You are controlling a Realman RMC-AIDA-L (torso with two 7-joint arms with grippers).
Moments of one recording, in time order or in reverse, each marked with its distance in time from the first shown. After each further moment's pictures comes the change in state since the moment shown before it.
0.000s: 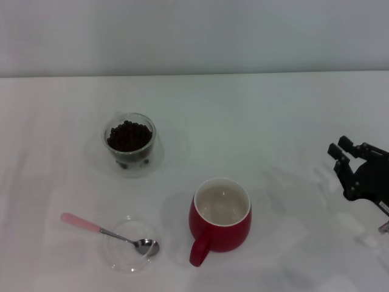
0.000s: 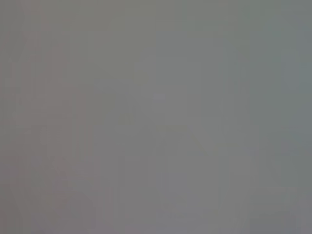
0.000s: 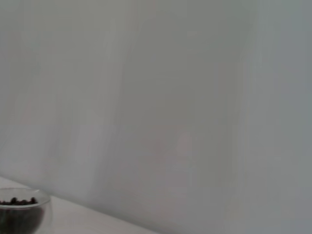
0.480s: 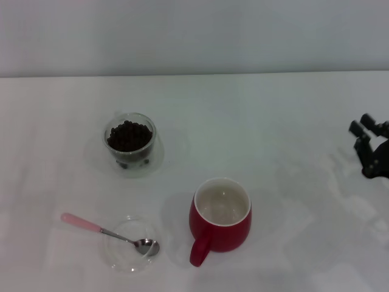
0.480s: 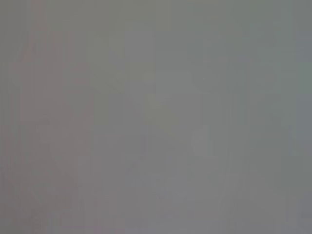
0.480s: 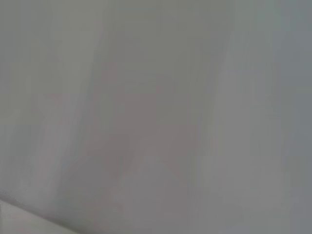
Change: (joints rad) left arm 0.040 -0.004 0.001 -0.098 0.023 -0.127 -0.016; right arm 0.010 -0.001 0.009 -0.077 0.069 -0.001 0.003
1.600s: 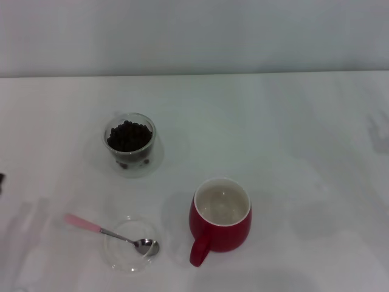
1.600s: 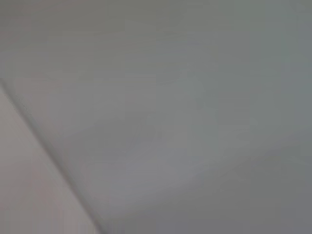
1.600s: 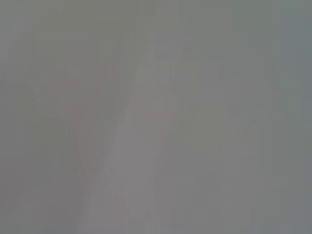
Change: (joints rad) left arm 0.109 0.004 0.000 -0.086 0.401 -0.093 -0.886; right arm 0.044 0.000 0.002 -0.157 0.257 0.005 -0.003
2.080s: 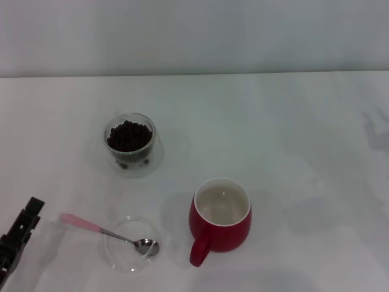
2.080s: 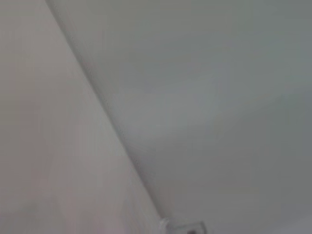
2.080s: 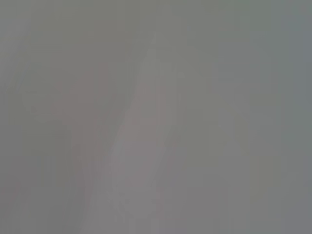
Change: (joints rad) left arm 0.009 -0.002 0.000 -0.047 0.120 0.104 -0.054; right arm 0.018 0.000 -0.003 0.004 0.002 0.009 -0.002
